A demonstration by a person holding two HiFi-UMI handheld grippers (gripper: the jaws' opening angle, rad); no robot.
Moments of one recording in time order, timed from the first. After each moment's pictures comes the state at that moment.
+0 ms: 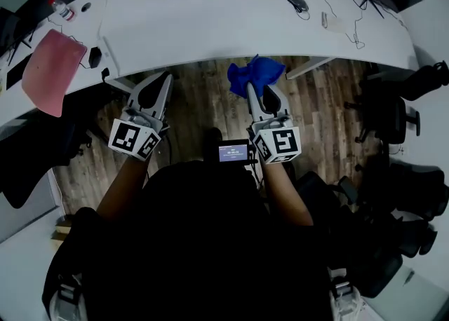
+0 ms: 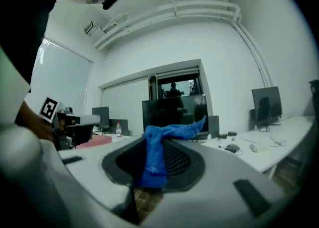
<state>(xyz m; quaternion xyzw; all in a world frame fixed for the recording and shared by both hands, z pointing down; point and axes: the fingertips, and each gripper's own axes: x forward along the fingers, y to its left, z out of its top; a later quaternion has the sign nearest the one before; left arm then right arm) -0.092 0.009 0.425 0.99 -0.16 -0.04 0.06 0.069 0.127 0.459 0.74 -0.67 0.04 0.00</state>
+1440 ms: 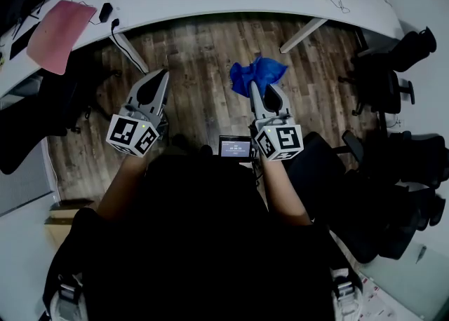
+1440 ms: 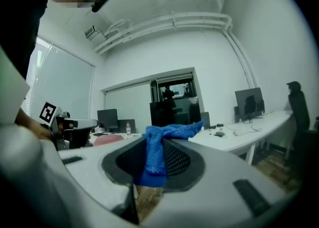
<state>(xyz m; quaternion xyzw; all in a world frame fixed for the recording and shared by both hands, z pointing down) -0.254 0.190 0.438 0.98 -0.15 -0.03 0.09 -0.082 0.329 0.466 0.77 -0.64 0.06 -0.01</state>
